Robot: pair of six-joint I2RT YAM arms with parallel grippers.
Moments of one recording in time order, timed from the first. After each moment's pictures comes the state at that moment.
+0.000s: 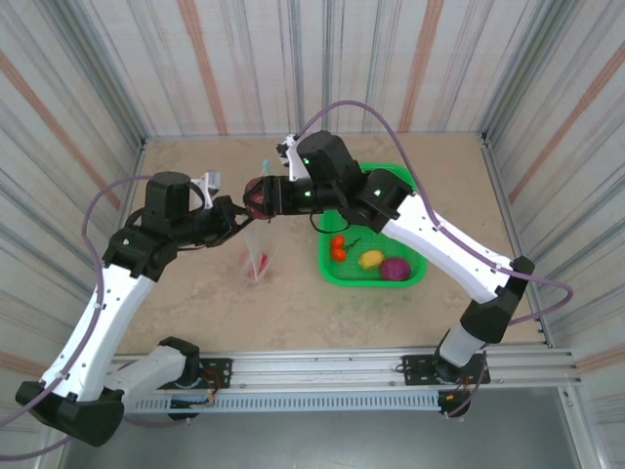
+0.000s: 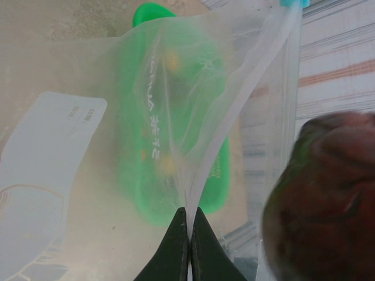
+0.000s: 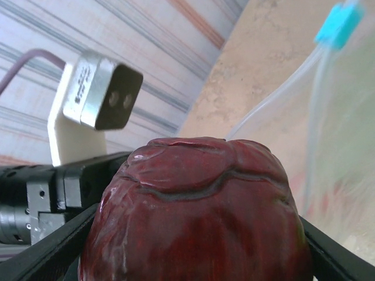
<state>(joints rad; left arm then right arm) -0.36 0.99 1.18 -0.77 0.46 -0.82 0.95 1.63 1.85 -0.71 -0.23 0.73</state>
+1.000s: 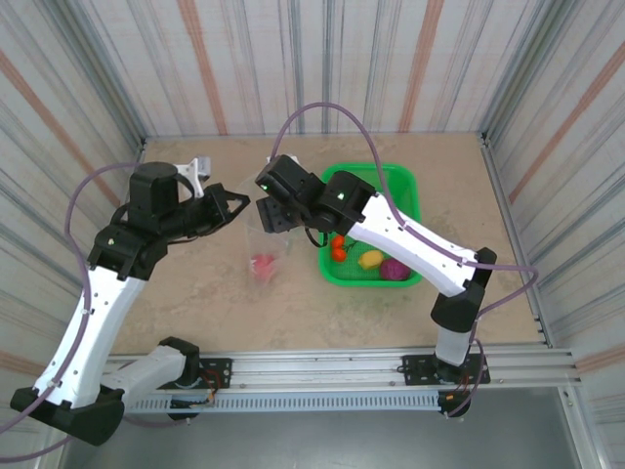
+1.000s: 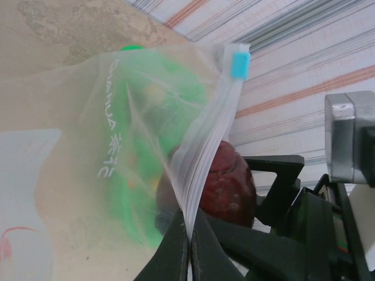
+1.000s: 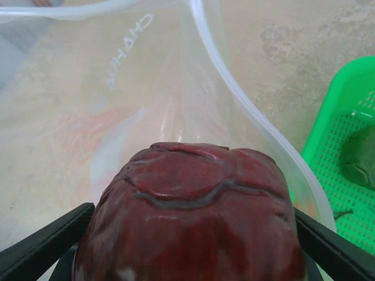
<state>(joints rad) -0.36 1.00 1.30 -0.79 0.42 -0.78 1.07 1.82 2.10 -1.16 0.34 0.54</state>
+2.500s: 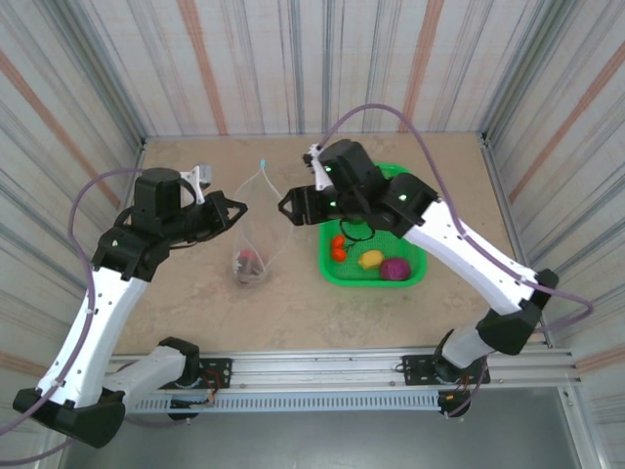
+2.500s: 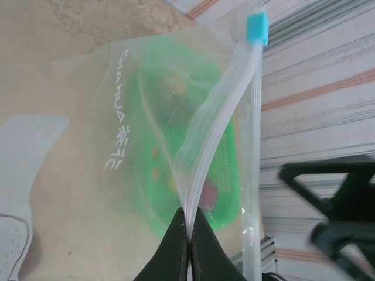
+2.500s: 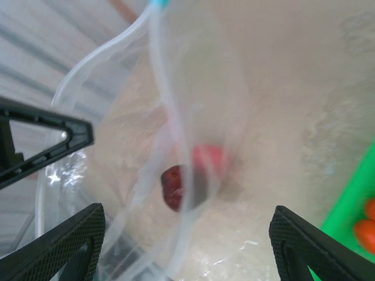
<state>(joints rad) -0.34 0.98 1.25 -0.82 0.40 -0.73 0.87 1.48 1.74 -0.90 -0.06 0.55</state>
